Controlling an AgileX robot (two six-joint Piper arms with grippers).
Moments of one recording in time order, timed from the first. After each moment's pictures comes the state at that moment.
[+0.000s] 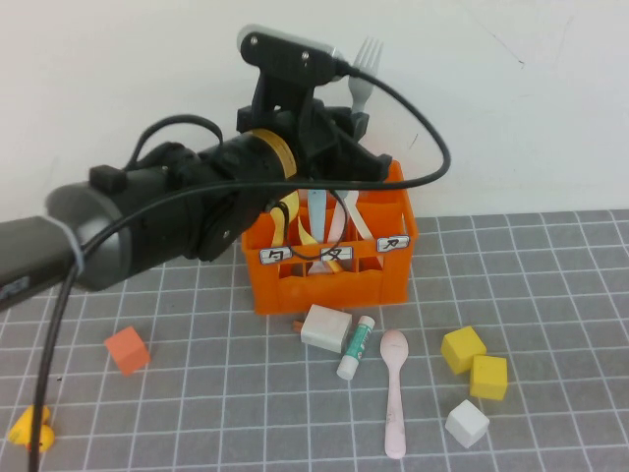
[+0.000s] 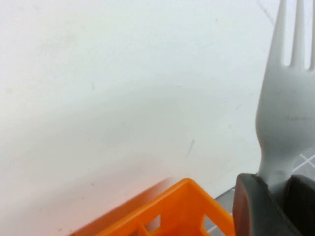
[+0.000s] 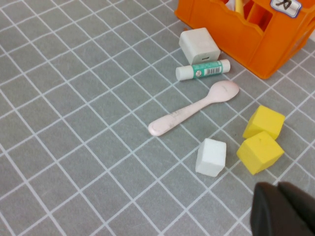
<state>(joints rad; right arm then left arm) -0.03 0.63 -0.36 0.89 0.85 -1.37 -0.53 1.78 -1.26 0.30 -0.20 -0.39</state>
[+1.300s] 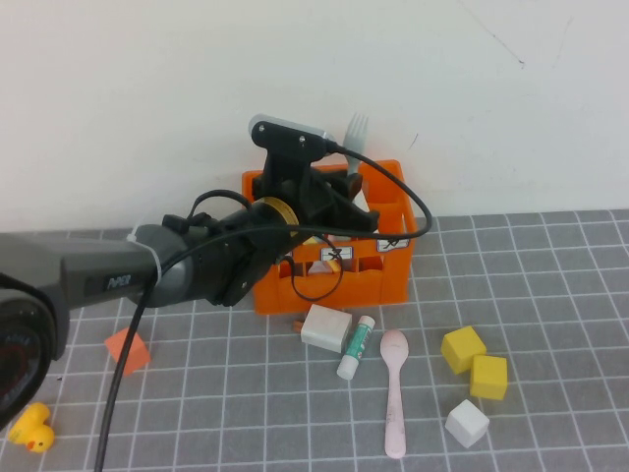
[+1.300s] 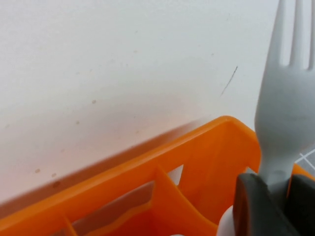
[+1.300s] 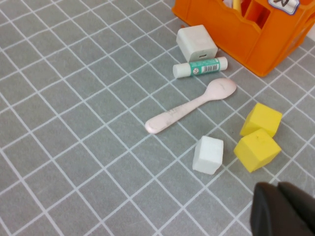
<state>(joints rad) -0.03 0.63 -0.35 0.89 0.84 -1.38 -0.48 2.07 -1.26 0.29 -0.49 -0.41</state>
